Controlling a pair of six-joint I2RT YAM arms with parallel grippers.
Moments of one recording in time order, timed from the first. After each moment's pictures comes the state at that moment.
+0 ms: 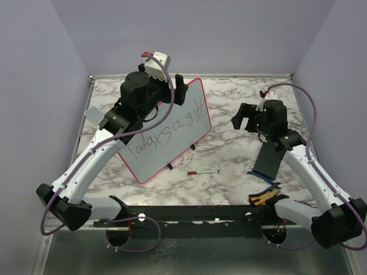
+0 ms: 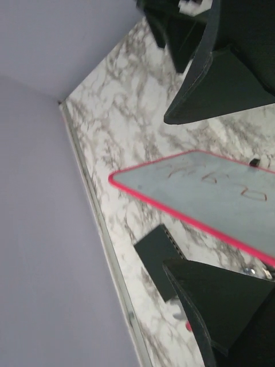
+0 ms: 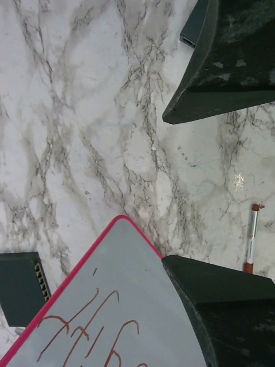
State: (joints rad) left arm -0.67 1.27 1.46 -0.27 -0.09 -0.11; right arm 0.31 1.10 0.93 -0.35 0.03 0.34
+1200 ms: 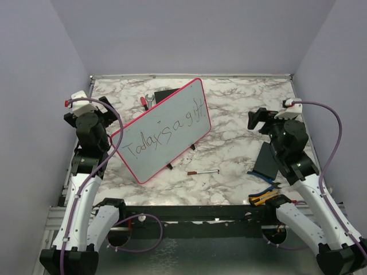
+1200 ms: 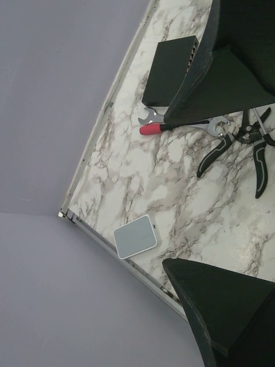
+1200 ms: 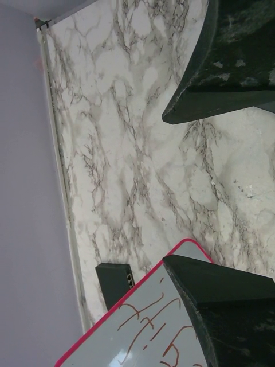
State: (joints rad) left arm -0.07 0.78 0.87 -0.17 -0.44 -0.25; right arm 0.31 0.75 0.74 -0.08 0.26 0.21
